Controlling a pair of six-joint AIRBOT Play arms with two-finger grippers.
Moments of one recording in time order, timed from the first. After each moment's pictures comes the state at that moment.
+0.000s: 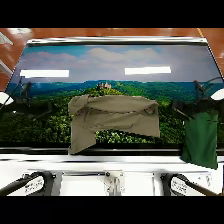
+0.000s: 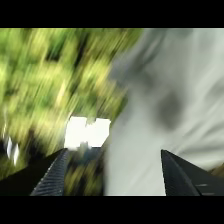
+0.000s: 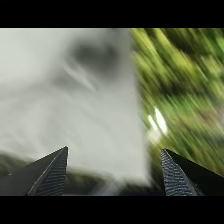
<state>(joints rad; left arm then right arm) 0.20 -1.20 0.93 1.10 -1.14 -1.44 -0.33 -1.29 1.02 -1.11 1.25 1.37</state>
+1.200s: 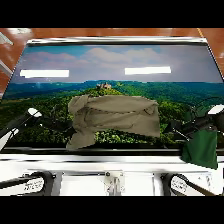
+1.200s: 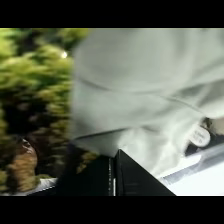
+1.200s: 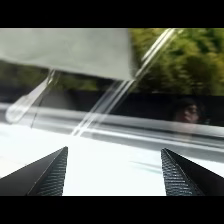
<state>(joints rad) 0.05 -1.38 0.70 0.84 -1.06 -1.25 -0.42 -1.27 0.81 -1.13 1.47 1.28</state>
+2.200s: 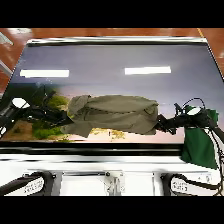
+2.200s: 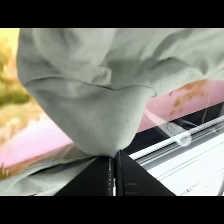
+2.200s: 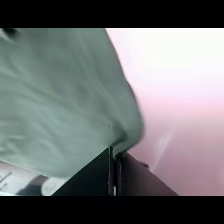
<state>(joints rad) 0.07 -1.24 0.85 0.84 -1.20 -1.23 -0.23 -1.42 0.75 -0.92 1.05 1.40</state>
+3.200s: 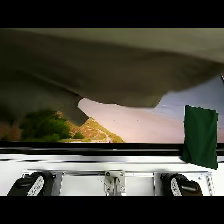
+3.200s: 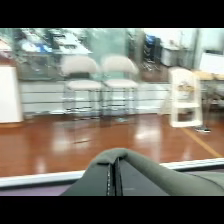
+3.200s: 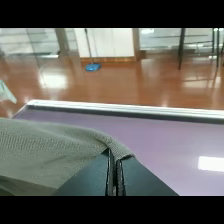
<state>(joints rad) 0.16 -0.68 1.99 1.16 -1.18 -1.48 -0.20 -0.54 1.61 -0.97 1.18 1.43</state>
